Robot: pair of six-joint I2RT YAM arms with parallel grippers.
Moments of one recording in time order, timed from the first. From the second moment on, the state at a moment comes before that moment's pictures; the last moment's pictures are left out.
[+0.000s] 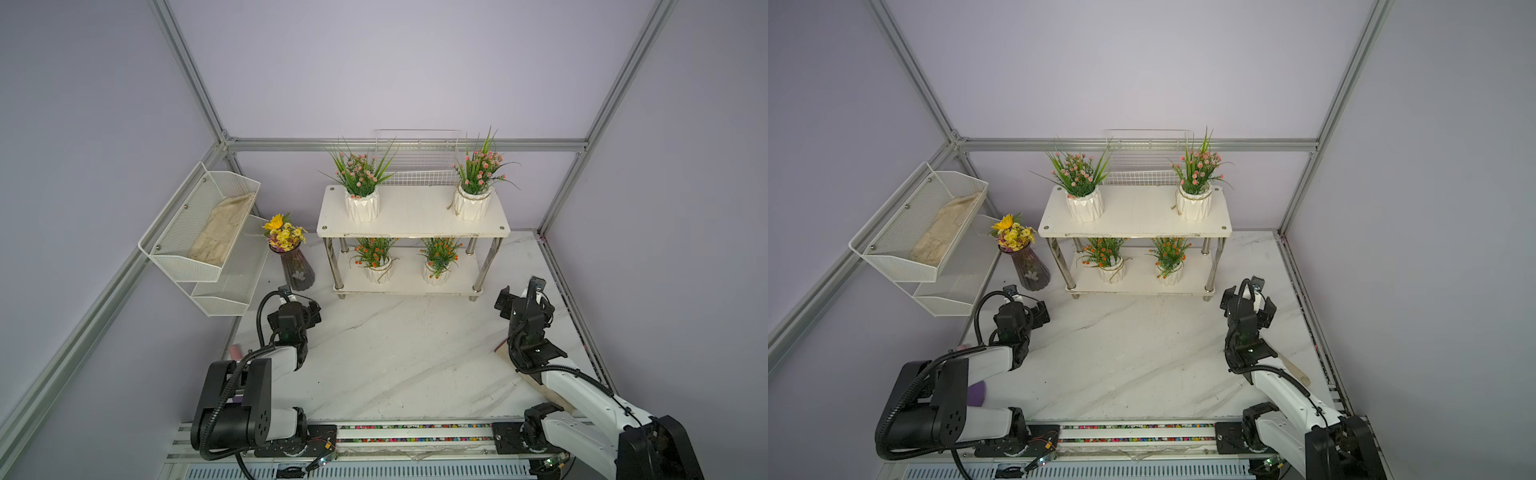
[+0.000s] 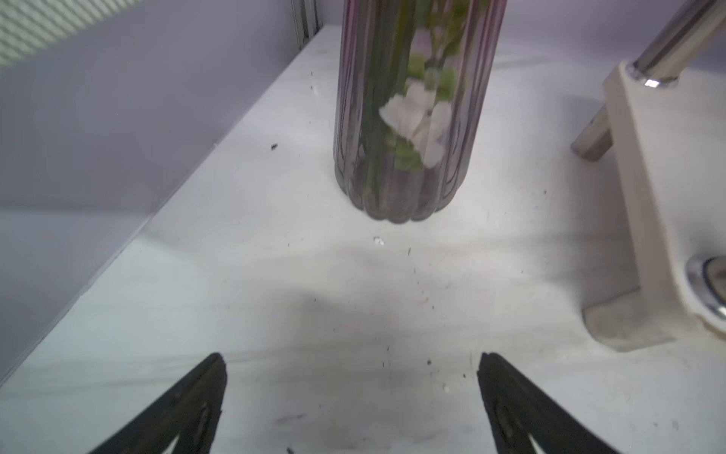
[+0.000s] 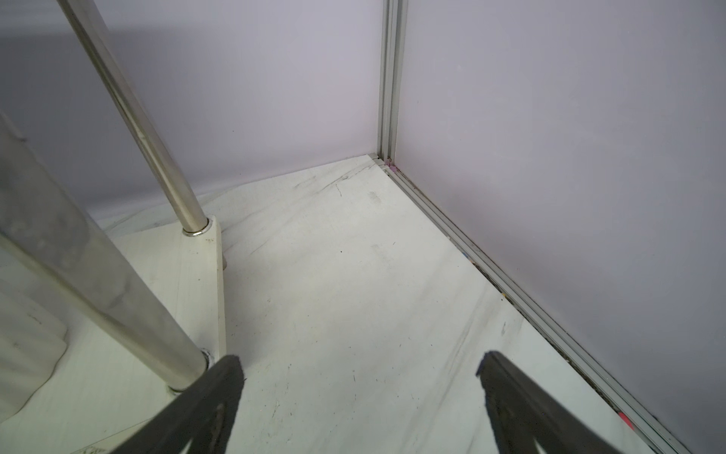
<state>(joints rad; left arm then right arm) 0.05 1.37 0.34 0.60 -0.30 -0.14 0.23 1.05 0.39 0.34 0.66 0.20</state>
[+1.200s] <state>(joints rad) 0.06 1.57 0.36 0.89 -0.07 0.00 0.02 1.79 0.46 1.08 0.09 0.07</state>
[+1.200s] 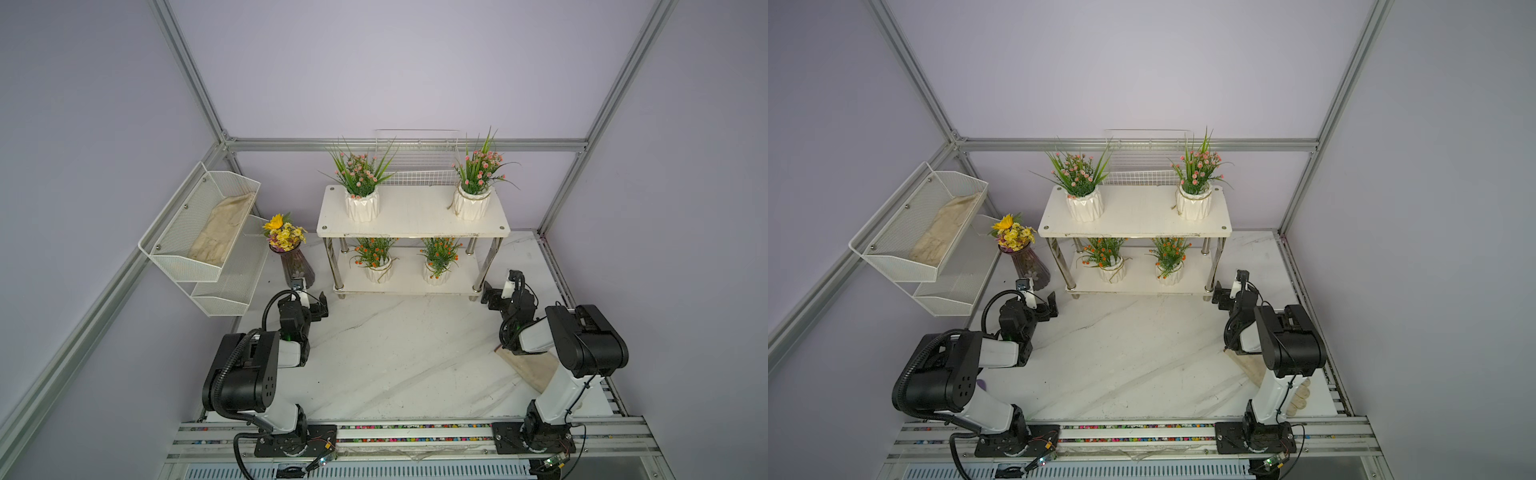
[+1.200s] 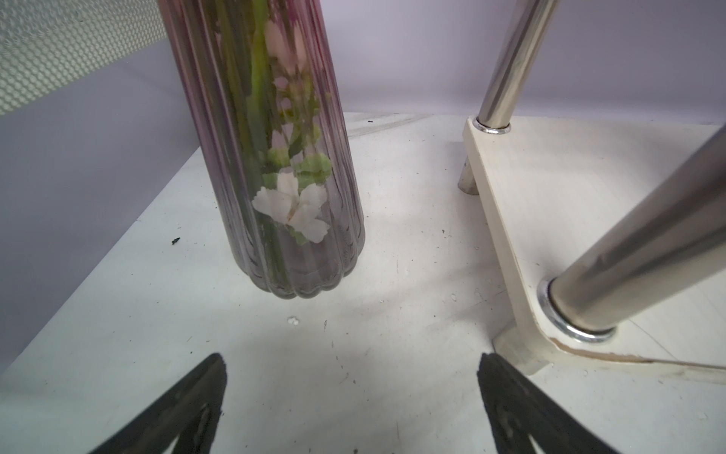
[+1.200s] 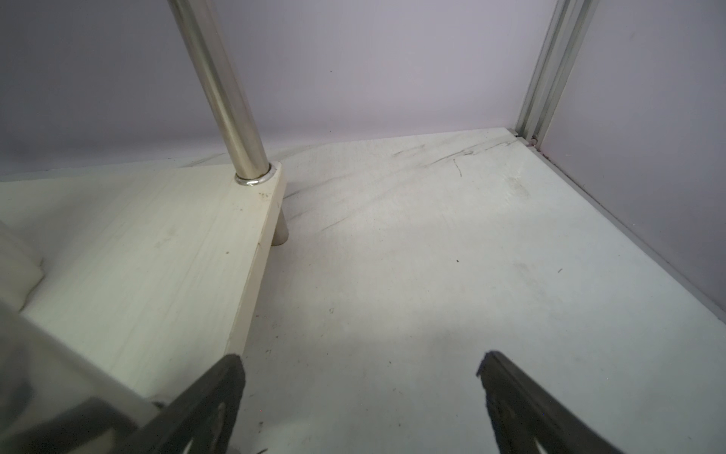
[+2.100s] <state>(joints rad) 0.06 1.57 0.36 0.90 -0.07 0.01 0.02 1.79 0.46 1.08 0.08 0.07</state>
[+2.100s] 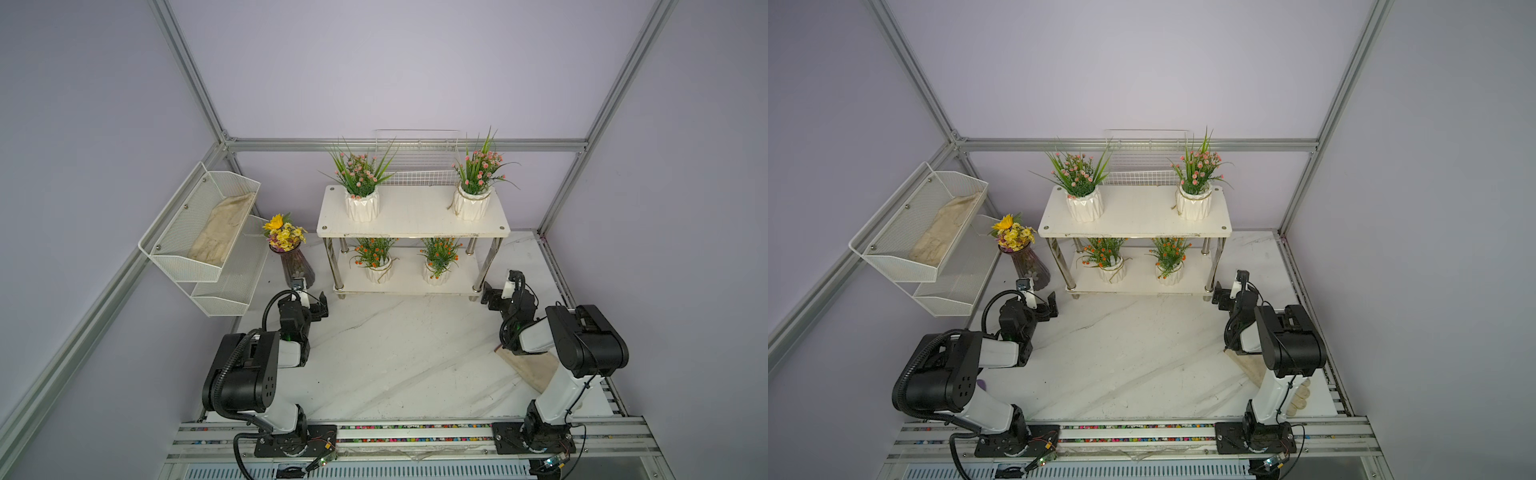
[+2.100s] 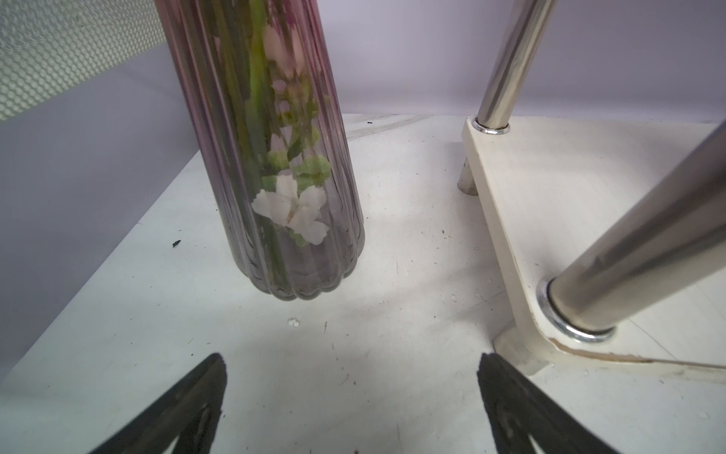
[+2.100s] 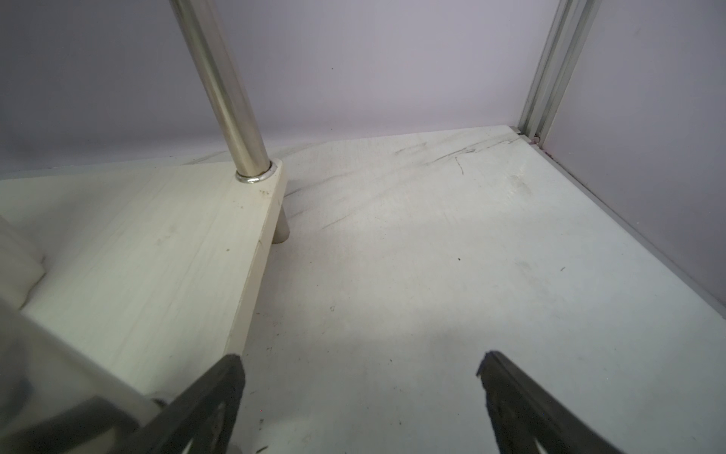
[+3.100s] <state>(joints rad) 0.05 1.57 0.36 0.90 -0.06 0.01 0.02 1.79 0.46 1.08 0.08 0.07</state>
